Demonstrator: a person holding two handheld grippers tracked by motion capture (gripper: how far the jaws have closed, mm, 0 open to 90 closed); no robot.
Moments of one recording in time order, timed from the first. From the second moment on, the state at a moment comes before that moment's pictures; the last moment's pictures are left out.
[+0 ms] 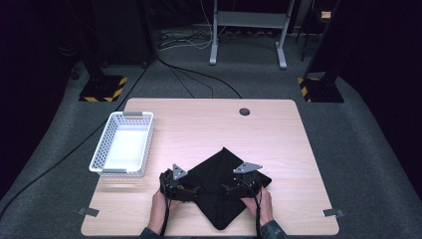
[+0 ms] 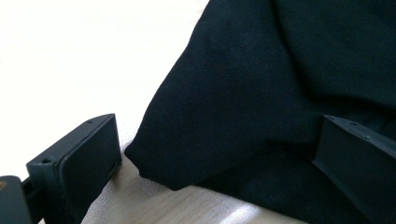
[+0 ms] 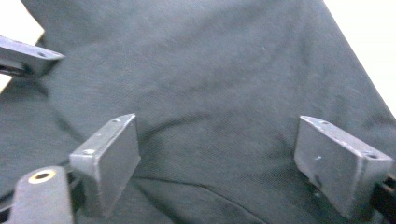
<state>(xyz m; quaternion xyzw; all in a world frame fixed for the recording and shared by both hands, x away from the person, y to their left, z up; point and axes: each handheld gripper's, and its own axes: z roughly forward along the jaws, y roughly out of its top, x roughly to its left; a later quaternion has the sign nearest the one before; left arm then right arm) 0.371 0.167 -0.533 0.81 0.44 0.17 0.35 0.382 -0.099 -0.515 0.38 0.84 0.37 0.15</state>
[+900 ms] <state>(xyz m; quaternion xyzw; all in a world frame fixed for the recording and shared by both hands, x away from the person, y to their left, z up) 0.371 0.168 -0.533 0.81 0.44 0.17 0.35 0.359 -0.032 -0.498 0.29 0.88 0.34 0.17</state>
